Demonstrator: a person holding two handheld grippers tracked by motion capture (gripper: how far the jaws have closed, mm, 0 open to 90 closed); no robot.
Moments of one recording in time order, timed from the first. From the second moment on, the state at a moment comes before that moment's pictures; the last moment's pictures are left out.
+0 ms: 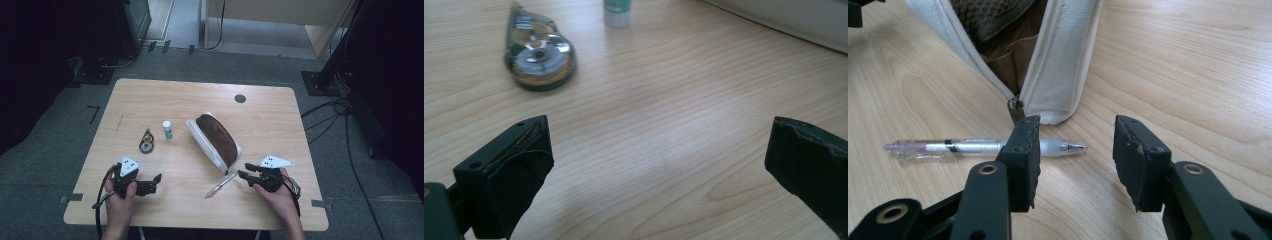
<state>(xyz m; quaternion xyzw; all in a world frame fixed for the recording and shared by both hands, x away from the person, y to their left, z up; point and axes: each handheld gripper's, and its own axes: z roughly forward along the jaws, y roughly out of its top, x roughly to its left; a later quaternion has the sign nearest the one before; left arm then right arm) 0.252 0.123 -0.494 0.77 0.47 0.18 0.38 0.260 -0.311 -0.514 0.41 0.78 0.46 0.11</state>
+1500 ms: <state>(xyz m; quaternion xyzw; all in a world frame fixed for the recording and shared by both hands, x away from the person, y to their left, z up) 0.225 -0.014 -0.513 0.89 0.24 0.08 0.37 0.273 -0.298 -0.520 0.32 0.82 0.47 0.09</state>
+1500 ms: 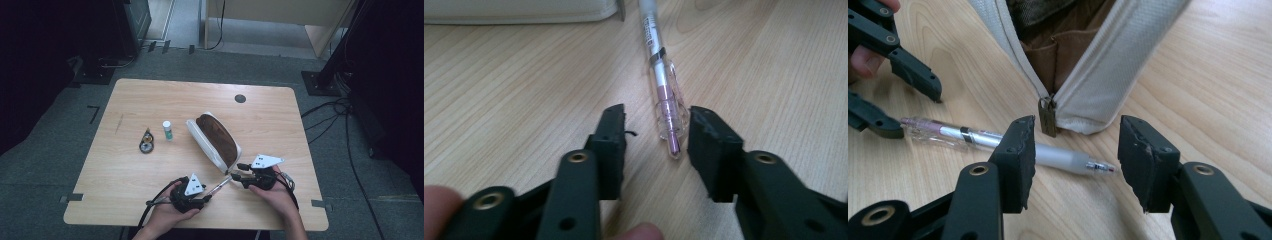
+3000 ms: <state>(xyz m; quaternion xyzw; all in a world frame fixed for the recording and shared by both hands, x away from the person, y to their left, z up) 0.271 0.171 -0.506 0.78 0.47 0.17 0.39 0.252 -0.294 -0.522 0.22 0.88 0.42 0.08</state>
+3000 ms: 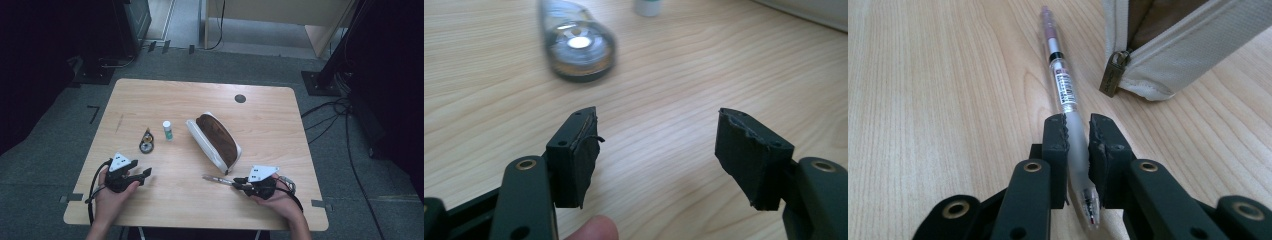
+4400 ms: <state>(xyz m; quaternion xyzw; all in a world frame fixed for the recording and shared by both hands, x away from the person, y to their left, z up) 0.273 0.167 -0.518 0.78 0.49 0.21 0.32 0.219 -0.270 -0.435 0.26 0.81 0.51 0.13</state>
